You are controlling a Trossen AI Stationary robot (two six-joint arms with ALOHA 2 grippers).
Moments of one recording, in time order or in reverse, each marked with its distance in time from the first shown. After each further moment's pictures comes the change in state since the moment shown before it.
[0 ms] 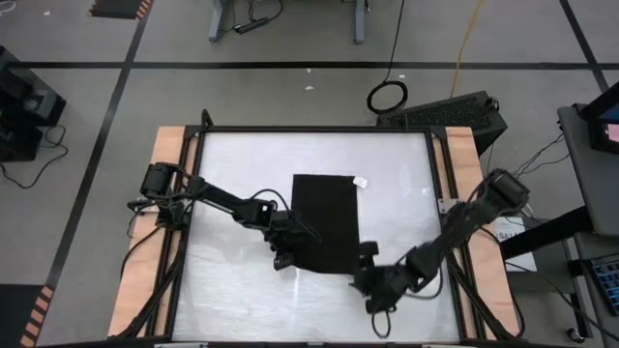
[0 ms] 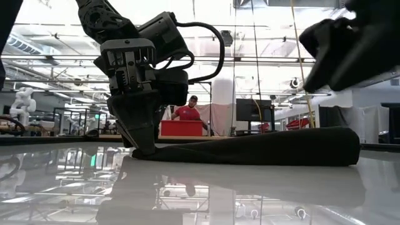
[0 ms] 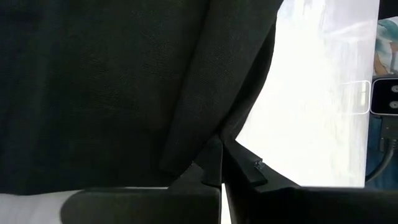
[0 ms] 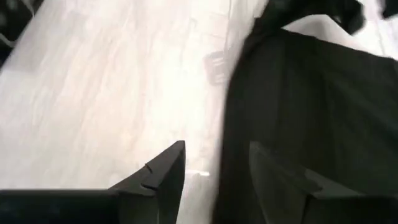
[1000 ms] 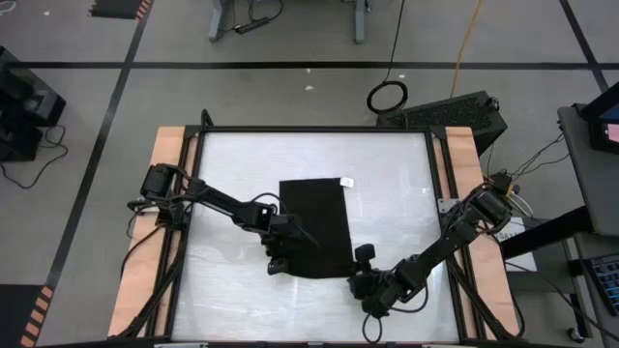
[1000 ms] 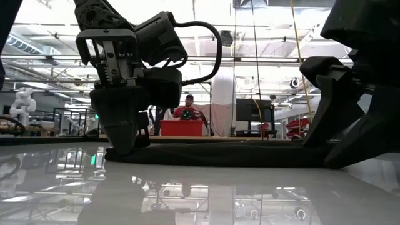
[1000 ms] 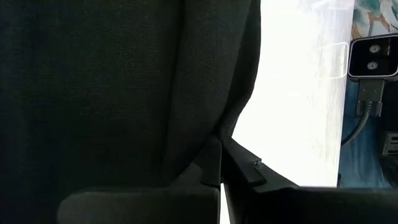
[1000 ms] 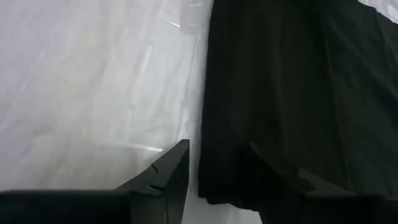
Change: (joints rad) left arm -0.026 0.001 -0.001 -0.032 0.106 0.027; right arm 0.017 0.203 0.000 0.005 0.124 -0.063
